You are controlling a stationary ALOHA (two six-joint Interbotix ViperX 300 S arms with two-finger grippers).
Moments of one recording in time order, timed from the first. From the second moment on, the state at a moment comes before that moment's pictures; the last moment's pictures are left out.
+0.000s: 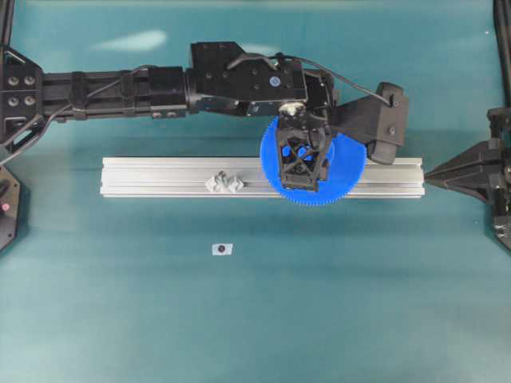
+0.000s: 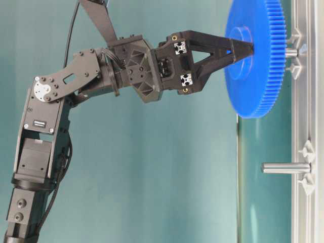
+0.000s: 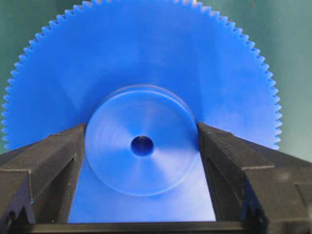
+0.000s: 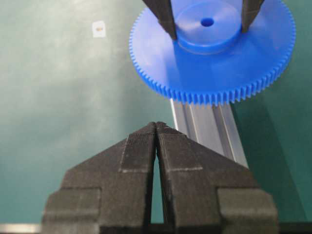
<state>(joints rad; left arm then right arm) 0.14 0.54 -0.42 0.02 1.12 0.31 -0.04 -1.10 1.29 0.00 0.25 0.17</state>
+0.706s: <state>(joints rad) 0.14 0.54 -0.42 0.02 1.12 0.29 -0.04 -1.10 1.29 0.00 0.25 0.17</state>
